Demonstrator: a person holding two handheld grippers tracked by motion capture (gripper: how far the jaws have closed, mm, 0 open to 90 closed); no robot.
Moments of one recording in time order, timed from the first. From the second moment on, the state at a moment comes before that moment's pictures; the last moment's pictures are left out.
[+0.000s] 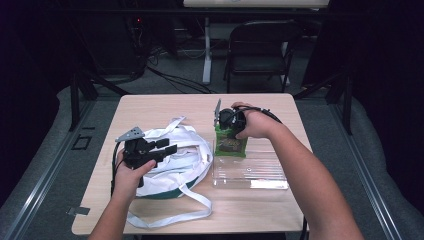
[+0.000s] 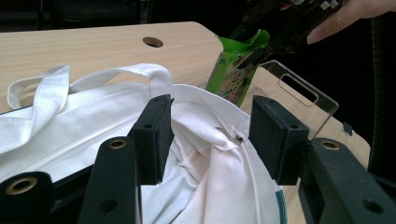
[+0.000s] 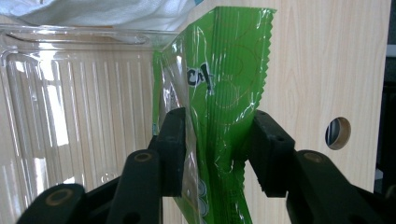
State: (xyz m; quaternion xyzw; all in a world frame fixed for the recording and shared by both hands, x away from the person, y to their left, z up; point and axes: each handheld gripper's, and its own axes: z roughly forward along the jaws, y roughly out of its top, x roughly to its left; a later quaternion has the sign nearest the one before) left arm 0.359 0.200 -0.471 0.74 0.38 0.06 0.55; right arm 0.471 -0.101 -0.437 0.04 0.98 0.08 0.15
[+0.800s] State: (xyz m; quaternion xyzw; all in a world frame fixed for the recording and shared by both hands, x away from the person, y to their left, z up) left arm 0.361 0.197 -0.471 0.74 0.38 0.06 0.55; right arm 0.467 -0.107 -0.428 0.05 0.98 0.09 0.16
